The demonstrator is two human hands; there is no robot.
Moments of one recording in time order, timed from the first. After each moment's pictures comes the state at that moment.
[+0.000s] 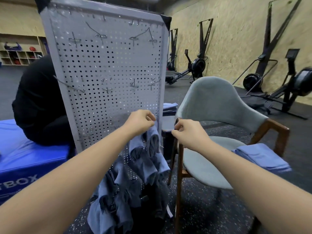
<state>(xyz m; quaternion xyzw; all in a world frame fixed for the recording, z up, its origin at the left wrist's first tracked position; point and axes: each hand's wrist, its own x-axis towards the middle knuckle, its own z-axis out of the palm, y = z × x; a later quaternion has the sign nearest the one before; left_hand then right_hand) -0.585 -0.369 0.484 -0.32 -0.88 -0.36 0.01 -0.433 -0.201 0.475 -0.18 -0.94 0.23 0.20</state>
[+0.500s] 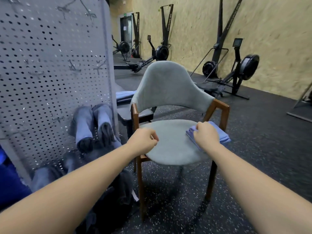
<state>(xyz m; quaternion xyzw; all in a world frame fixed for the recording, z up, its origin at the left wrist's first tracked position) -0.462 -0.242 0.393 -0.46 -0.84 -0.28 -0.10 -0.309 0.008 0.374 -0.42 -0.89 0.03 0.19</state>
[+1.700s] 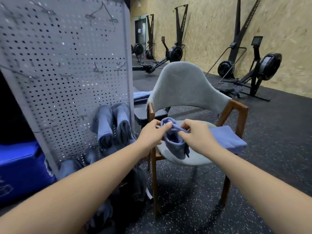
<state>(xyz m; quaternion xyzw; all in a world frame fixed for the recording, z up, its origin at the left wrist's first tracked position) -0.457 -0.262 0.403 -0.29 -0.75 -0.57 -0.18 -0.316 -0.126 0.425 -0.22 -0.92 0.23 0.24</state>
